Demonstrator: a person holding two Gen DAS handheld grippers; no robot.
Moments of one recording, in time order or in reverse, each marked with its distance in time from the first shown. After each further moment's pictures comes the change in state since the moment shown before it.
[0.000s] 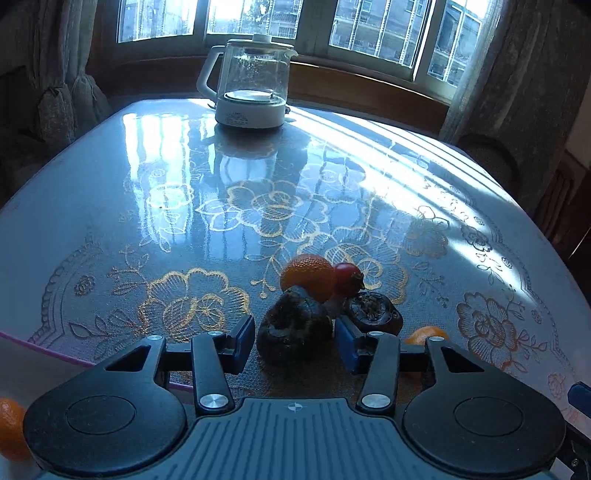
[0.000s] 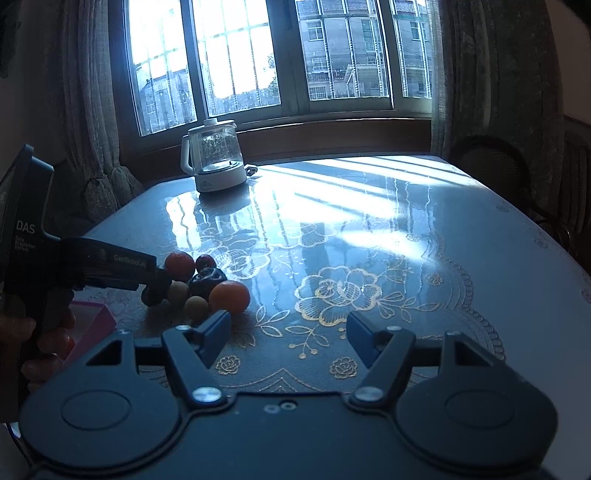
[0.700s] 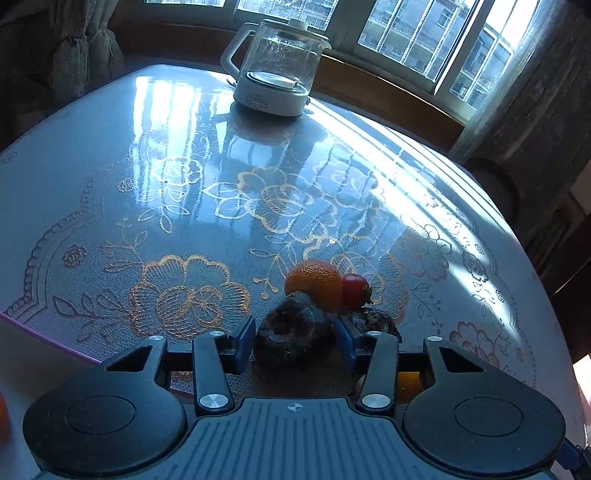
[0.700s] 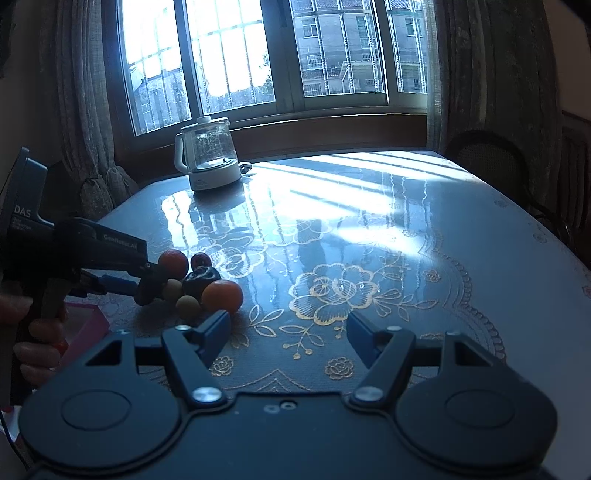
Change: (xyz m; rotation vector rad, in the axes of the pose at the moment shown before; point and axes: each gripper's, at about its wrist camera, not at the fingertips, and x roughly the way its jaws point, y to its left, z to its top) left arm 0.012 0.014 0.005 -0.140 0.033 -0.047; right arm 0.006 -0.003 0.000 0.017 0.010 -0.012
